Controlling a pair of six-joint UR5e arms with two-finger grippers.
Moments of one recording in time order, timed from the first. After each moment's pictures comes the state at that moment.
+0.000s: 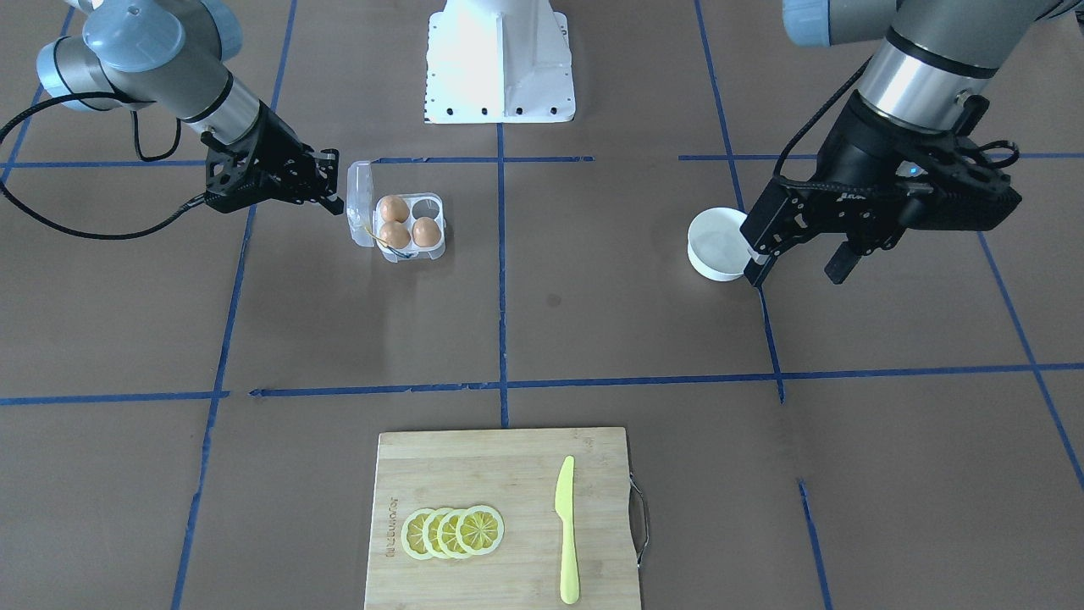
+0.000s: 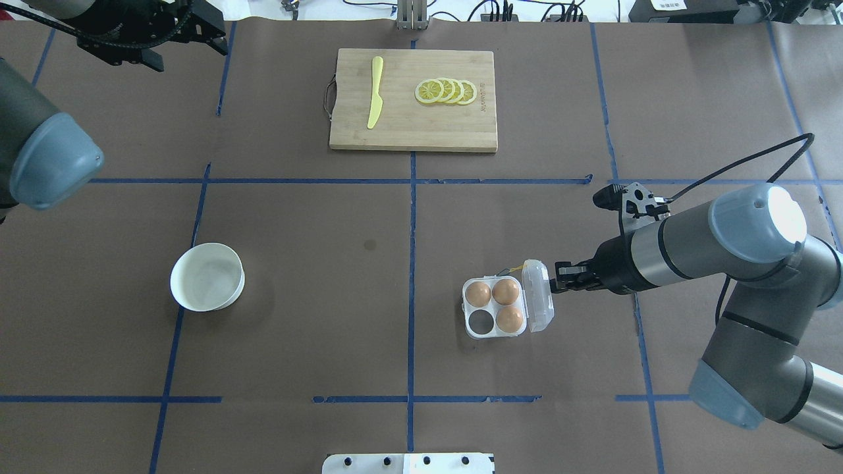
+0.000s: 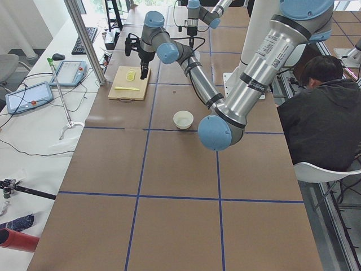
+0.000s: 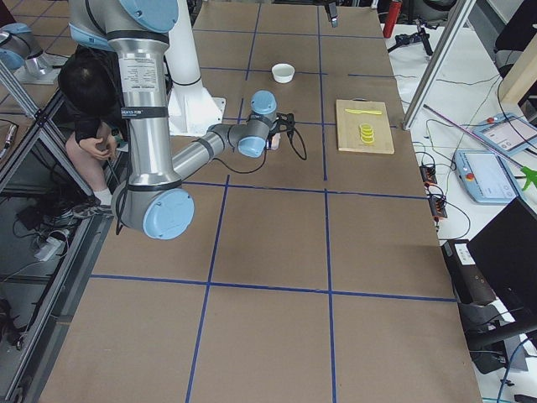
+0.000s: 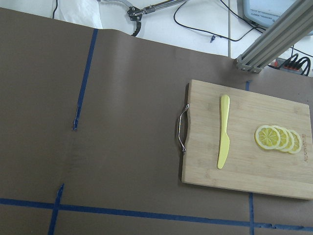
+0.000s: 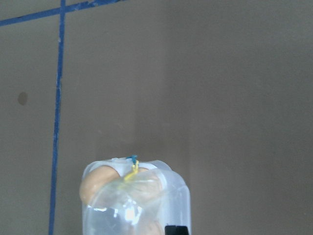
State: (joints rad) left arm -1.04 -2.13 -1.90 -1.60 -2.08 -1.09; right arm 0.58 -1.42 1.91 -0.93 2.07 1.29
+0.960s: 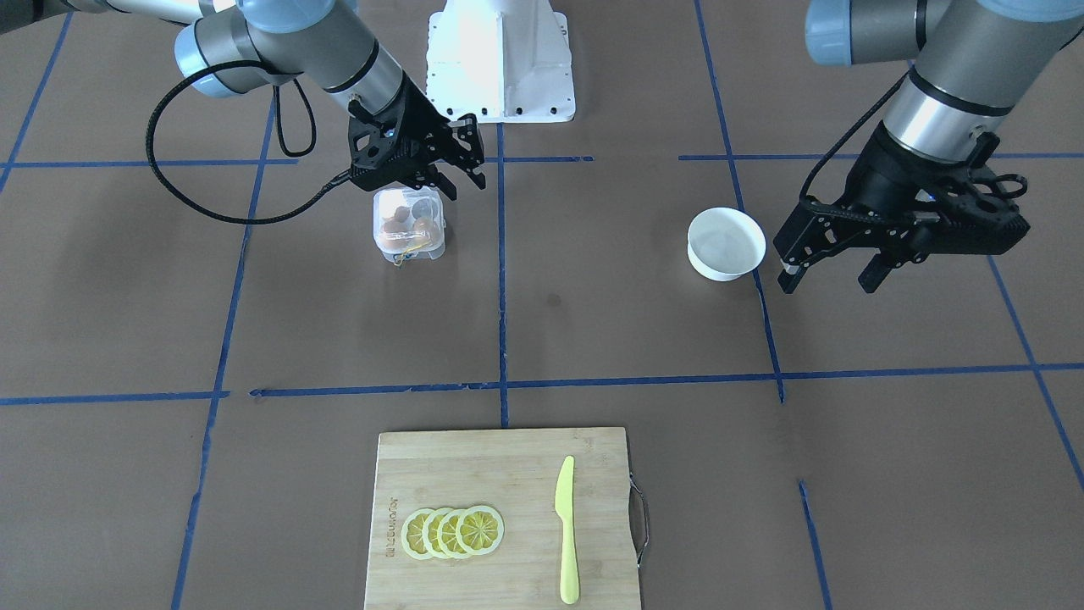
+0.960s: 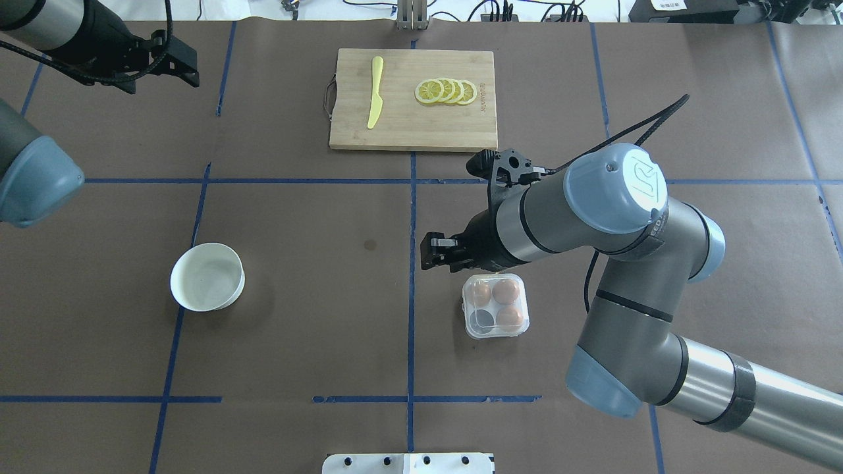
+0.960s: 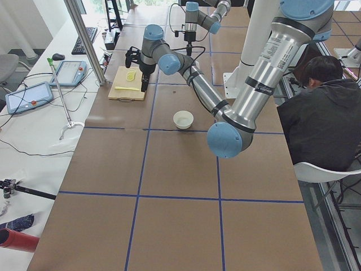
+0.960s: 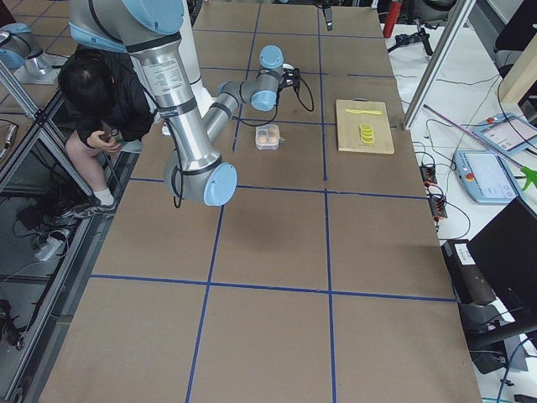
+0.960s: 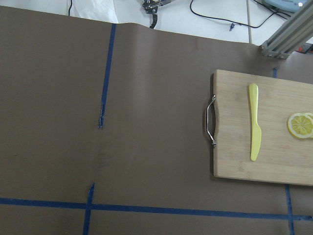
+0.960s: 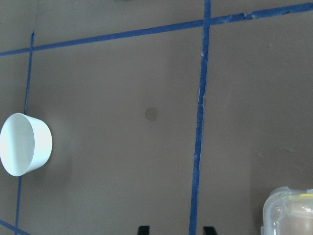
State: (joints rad) left arm -1.05 -2.01 -1.90 -1.61 -2.08 -0.90; right arm 0.54 -1.07 1.89 -1.16 2.00 1.37
